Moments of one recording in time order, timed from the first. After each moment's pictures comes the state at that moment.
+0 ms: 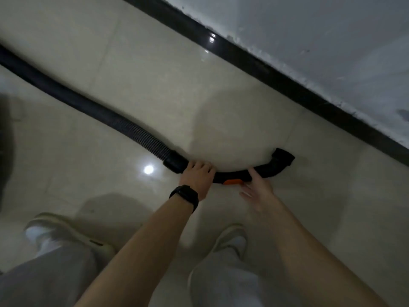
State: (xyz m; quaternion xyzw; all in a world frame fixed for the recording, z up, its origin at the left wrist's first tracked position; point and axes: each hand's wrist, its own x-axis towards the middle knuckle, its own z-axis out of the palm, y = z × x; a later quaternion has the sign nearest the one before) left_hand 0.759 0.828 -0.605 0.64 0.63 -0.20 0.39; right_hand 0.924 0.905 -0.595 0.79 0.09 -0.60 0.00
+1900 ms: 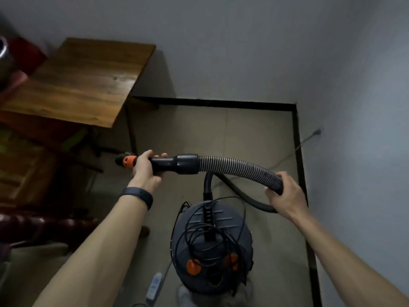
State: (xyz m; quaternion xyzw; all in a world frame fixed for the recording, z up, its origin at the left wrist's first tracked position) left_hand -0.011 0.381 0.177 0.53 -0.32 -0.78 0.10; right_hand -0.012 0.746 0.105 0.00 0.93 -0.35 0.11
